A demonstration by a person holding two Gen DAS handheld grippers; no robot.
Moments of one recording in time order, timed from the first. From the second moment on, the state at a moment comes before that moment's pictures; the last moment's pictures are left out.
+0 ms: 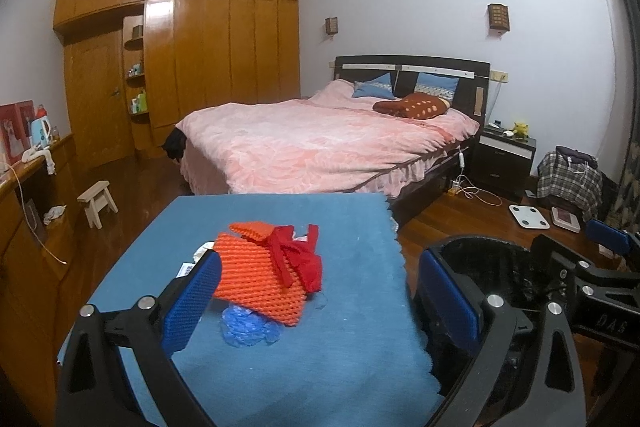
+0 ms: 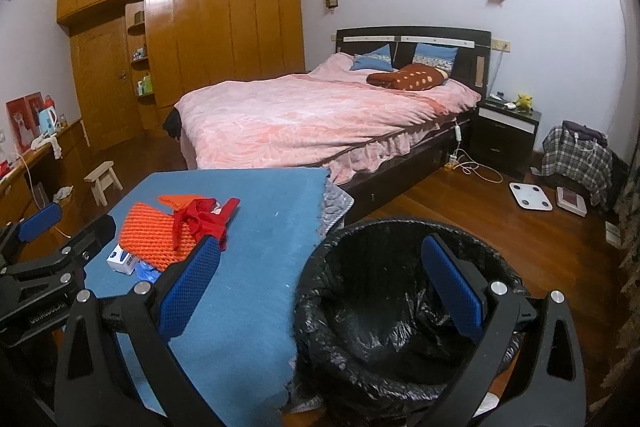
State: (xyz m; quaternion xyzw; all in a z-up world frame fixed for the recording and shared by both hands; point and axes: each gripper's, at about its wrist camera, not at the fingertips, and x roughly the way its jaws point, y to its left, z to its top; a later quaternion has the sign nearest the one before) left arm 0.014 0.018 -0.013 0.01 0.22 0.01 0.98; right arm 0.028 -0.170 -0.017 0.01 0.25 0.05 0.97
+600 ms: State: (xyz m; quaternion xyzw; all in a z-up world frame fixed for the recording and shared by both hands) left arm 0.066 0.132 -0.060 -0.01 0.25 0.12 0.96; right arm 0.127 -0.100 -0.073 0.01 0.30 0.10 0.95
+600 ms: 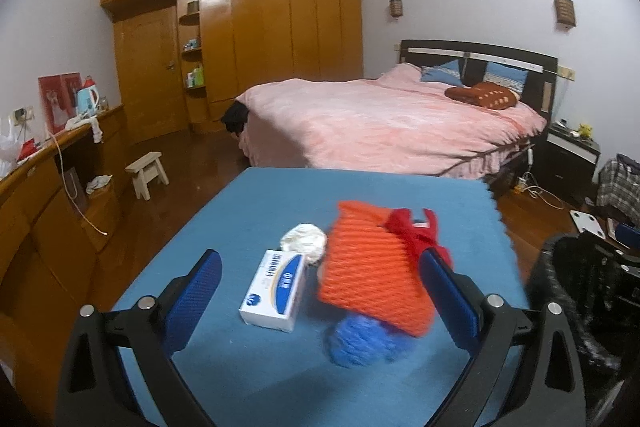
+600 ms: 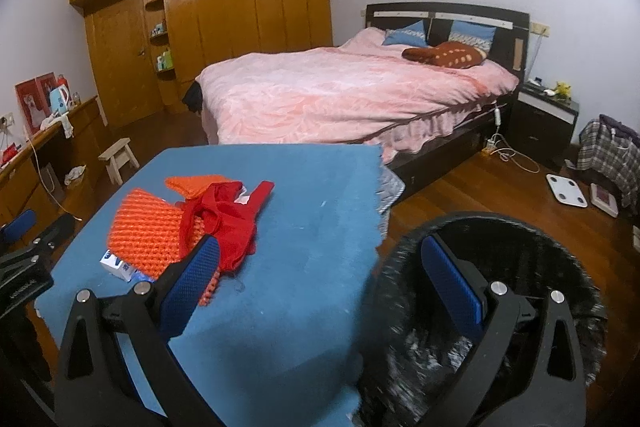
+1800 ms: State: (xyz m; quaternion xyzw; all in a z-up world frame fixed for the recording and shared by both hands) left arm 0.131 0.153 -0.130 -0.03 0.32 0.02 0.95; right arm 0.223 0.001 -0.187 -0.03 0.44 0.24 0.87
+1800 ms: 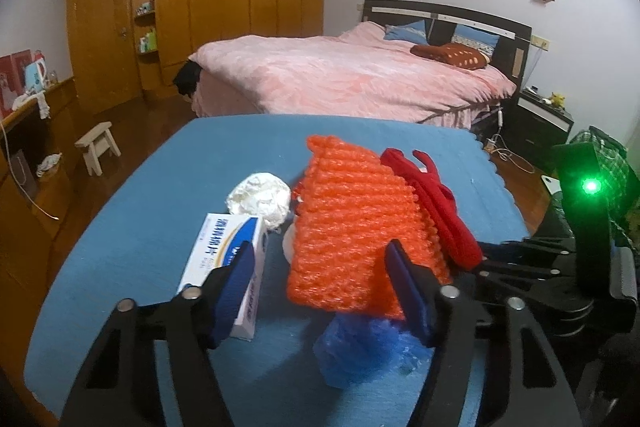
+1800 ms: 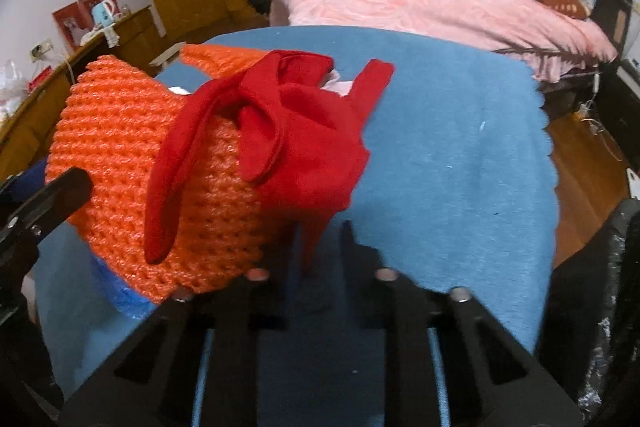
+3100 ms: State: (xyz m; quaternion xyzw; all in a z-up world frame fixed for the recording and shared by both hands) left arm 0.142 0.162 -0.104 -0.05 0.29 0.01 0.96; right arm 0.227 -0.010 -0.111 0.01 0.36 0.28 0.89
